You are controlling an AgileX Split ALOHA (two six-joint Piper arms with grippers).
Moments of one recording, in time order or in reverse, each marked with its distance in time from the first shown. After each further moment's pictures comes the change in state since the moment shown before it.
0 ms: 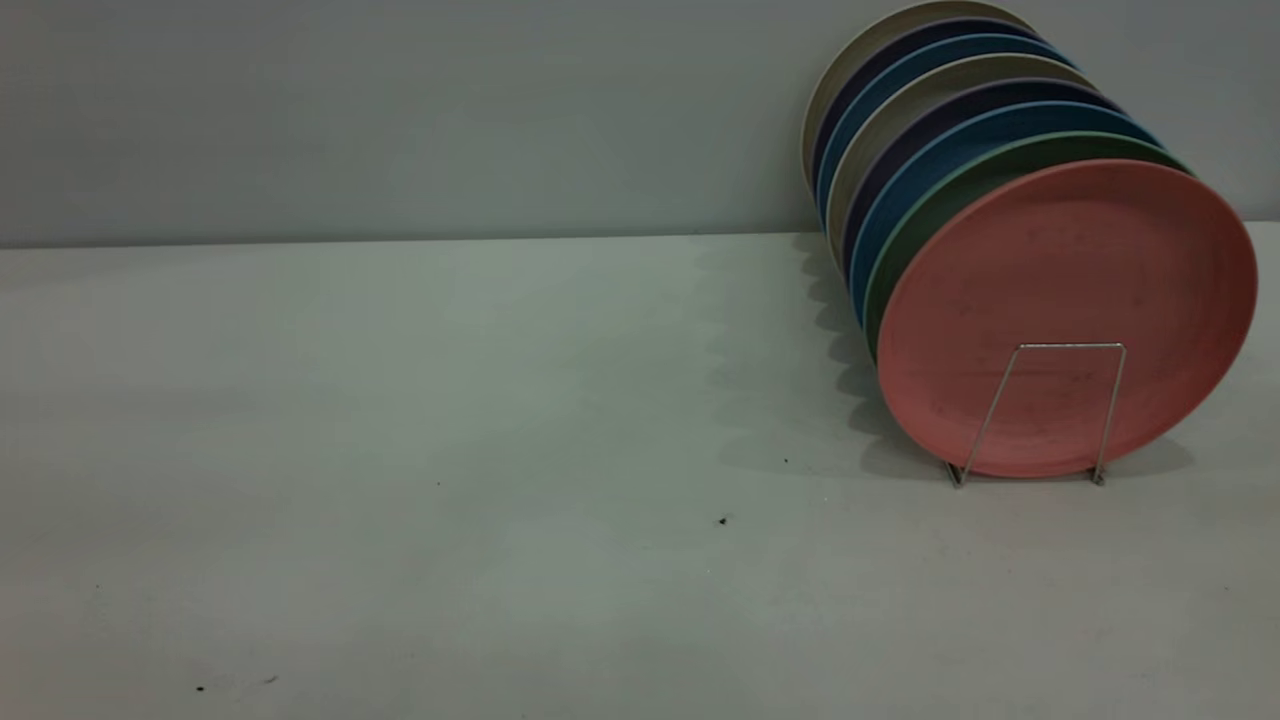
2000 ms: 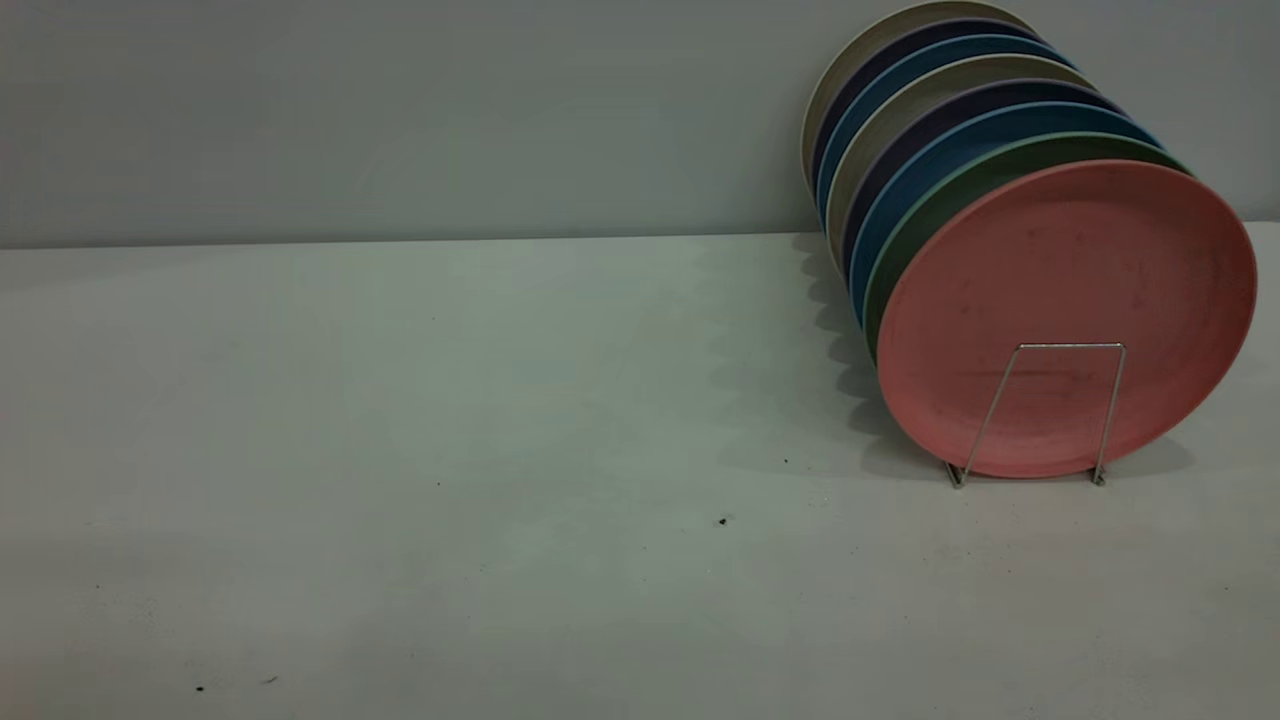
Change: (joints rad) left arm 0.000 -0.503 0.169 0.052 0.181 -0.015; right arm 0.121 -0.790 0.291 -0.191 0.004 0.131
